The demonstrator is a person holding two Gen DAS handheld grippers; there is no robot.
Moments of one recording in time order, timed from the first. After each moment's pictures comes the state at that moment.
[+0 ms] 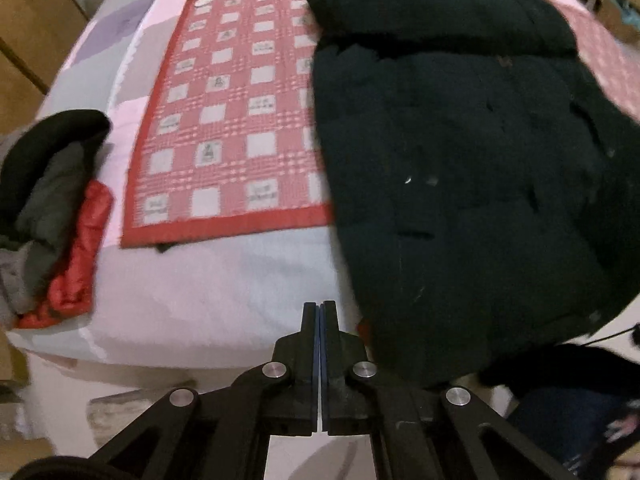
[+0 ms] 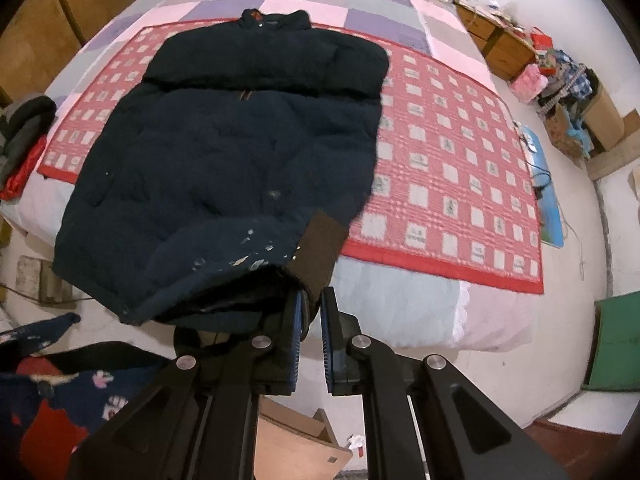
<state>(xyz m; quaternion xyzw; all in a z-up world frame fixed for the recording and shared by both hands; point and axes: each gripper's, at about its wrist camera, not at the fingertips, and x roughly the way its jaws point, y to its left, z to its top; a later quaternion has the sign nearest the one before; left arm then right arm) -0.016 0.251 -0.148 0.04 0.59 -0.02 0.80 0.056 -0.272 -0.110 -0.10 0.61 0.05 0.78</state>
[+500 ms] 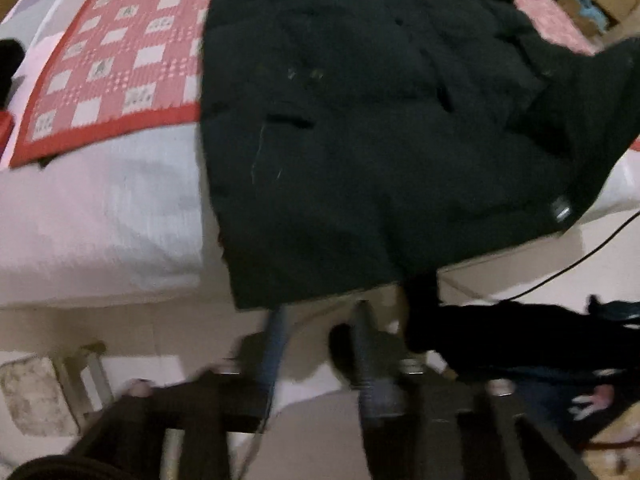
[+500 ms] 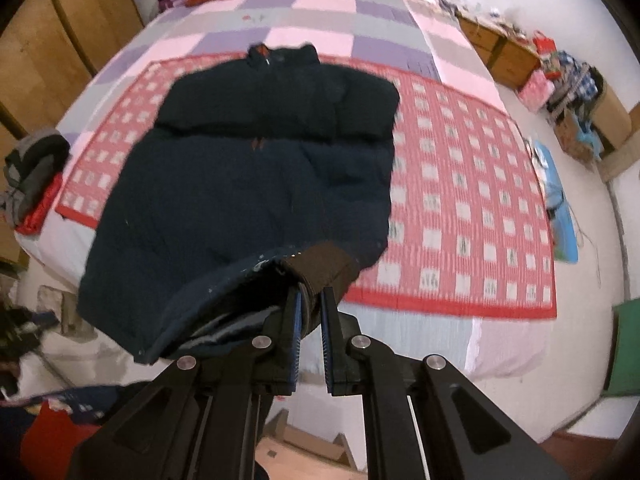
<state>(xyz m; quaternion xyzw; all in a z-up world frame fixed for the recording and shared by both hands) -0.098 0.184 -0.230 -0.01 0.63 -0.07 0.77 0.107 -0.266 -0.069 -0.06 0.58 0.08 0.81</state>
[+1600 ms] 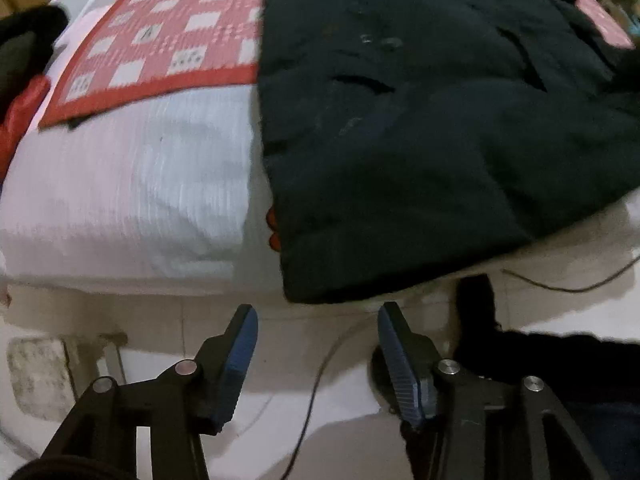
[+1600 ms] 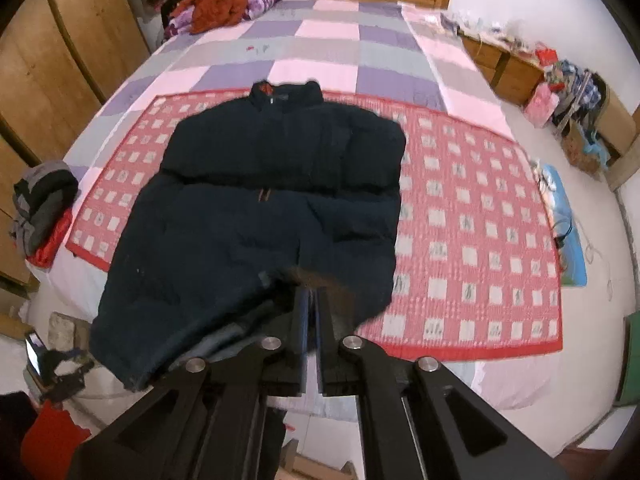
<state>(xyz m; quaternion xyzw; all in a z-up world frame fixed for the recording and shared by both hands) -0.098 0.201 -0.288 -0.01 0.61 0.01 0.80 0.159 -0.276 -0.041 -0.05 0.55 0.10 0.83</state>
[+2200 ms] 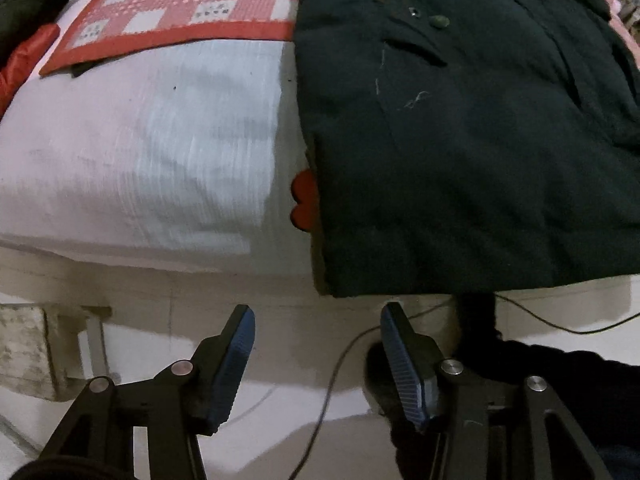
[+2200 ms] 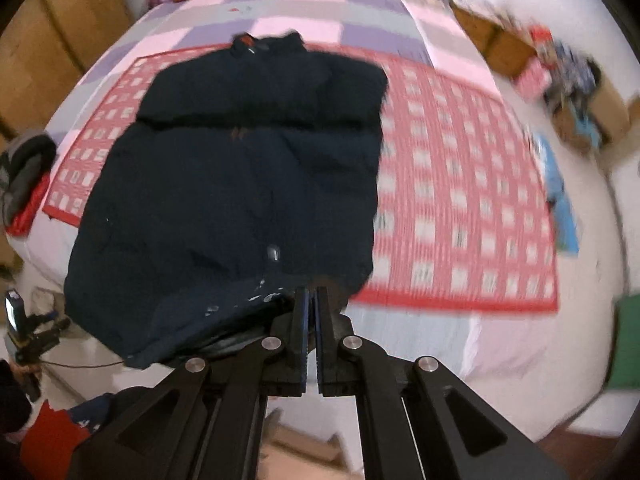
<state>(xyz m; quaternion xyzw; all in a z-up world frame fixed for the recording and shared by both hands) -0.107 0.228 -0.314 -0.05 0.61 0.02 0.79 0.098 -0.315 -0.116 -0.05 0.60 0.06 0.79</state>
